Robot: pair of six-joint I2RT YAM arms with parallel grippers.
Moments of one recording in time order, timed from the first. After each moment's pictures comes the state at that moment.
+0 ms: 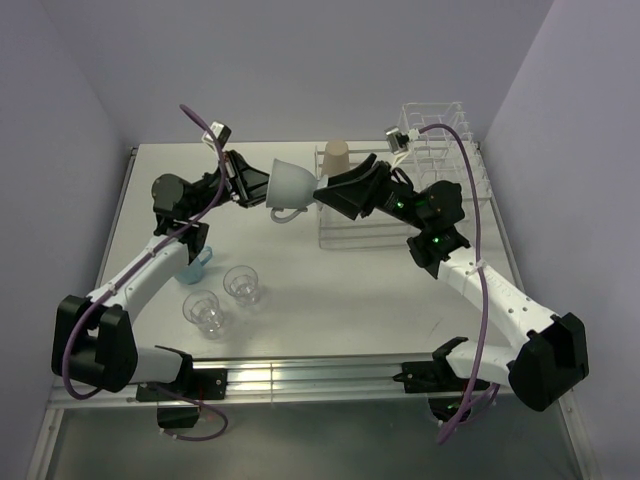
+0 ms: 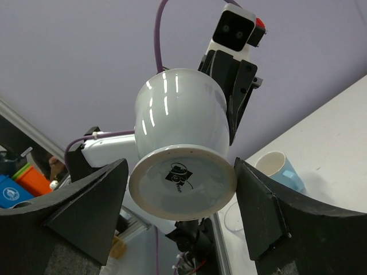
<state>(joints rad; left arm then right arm) -0.30 1.34 0.92 0.92 0.95 -1.53 0.50 1.17 0.92 0.69 -0.68 1.02</state>
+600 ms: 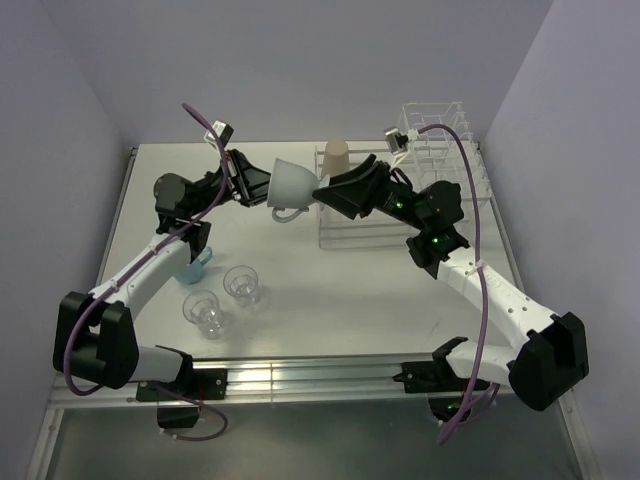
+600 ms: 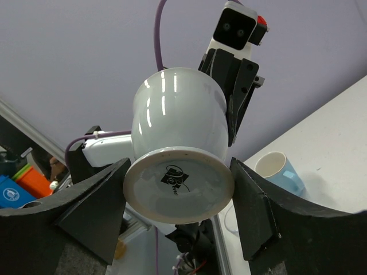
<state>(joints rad) -0.31 1.36 0.93 0.95 0.95 -1.55 0.50 1.17 0.92 0.69 -0.67 1.01</state>
